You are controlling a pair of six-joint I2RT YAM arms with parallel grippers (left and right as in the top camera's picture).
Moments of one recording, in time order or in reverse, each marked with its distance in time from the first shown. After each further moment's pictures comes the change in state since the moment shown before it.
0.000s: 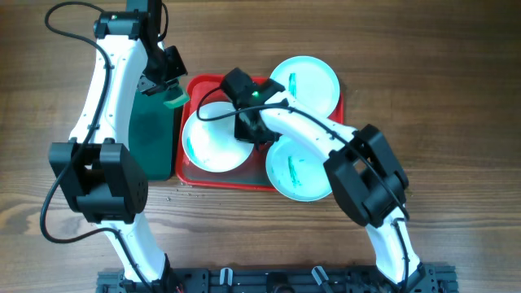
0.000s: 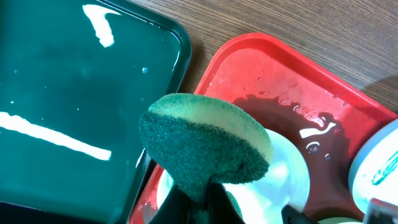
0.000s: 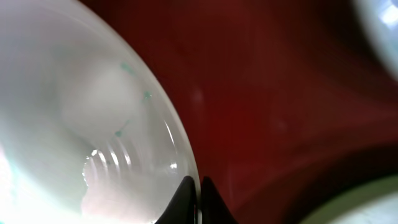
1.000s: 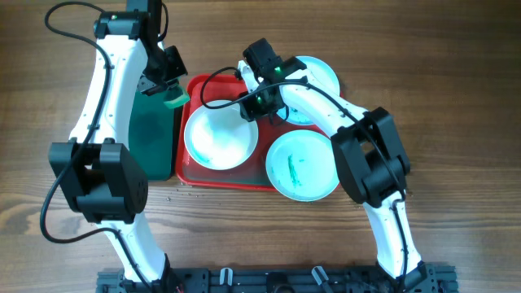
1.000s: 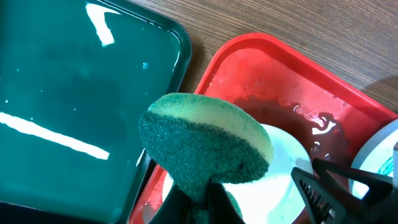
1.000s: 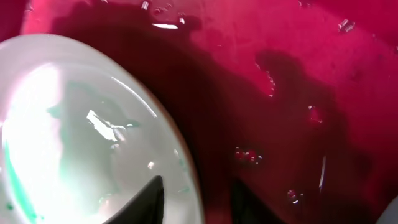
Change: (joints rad) left arm 0.000 0.000 0.000 0.000 0.000 0.000; right arm -0.142 0.103 0.113 0.146 -0.244 -0.606
